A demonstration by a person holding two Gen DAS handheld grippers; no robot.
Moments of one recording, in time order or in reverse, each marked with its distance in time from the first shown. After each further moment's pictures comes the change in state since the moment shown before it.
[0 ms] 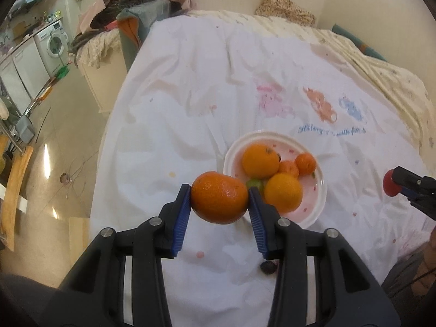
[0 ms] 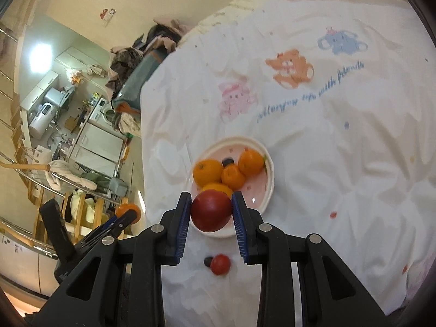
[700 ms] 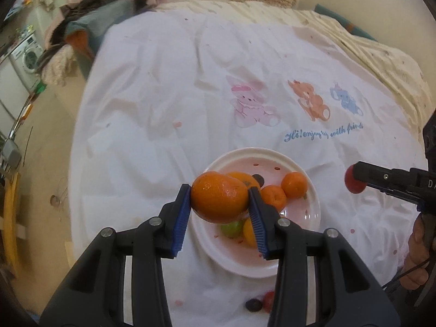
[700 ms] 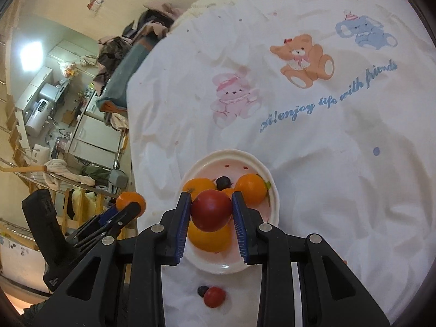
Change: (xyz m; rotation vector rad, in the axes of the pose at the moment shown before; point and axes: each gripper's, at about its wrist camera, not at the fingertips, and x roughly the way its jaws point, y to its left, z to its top) left arm 0.070 -0.046 0.056 0.121 0.086 -0.047; right arm 0.079 -0.024 0.055 0.035 0.132 0.010
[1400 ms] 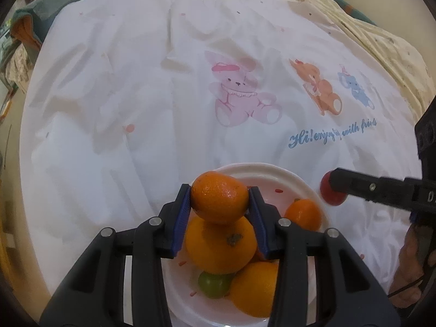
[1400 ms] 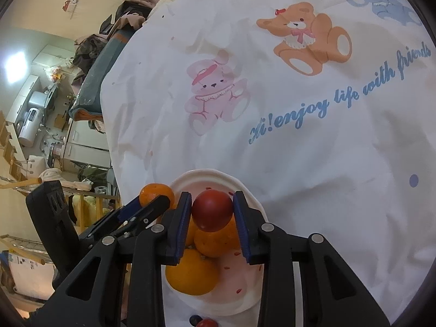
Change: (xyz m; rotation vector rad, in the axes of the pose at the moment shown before) left arm 0.096 -0.012 0.035 0.002 0.112 -0.091; right arm 0.065 -0.036 0.040 0.090 0.081 0.004
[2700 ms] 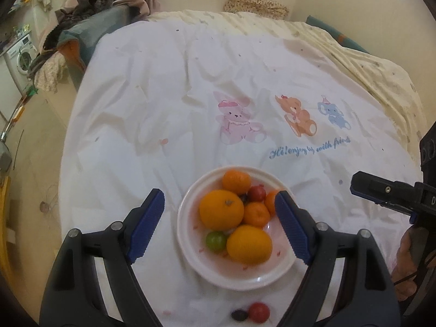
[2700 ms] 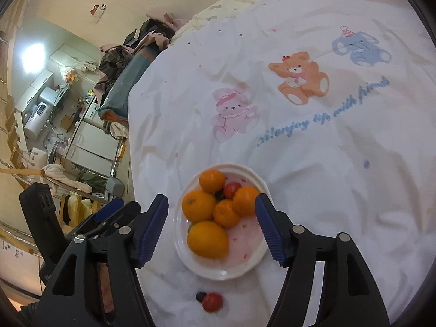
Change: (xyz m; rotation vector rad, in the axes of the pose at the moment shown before) left arm -0.110 -0.002 -0.041 -0.008 -0.181 0.031; right arm -0.087 0.038 -0.055 -0.105 -0.160 -0.021
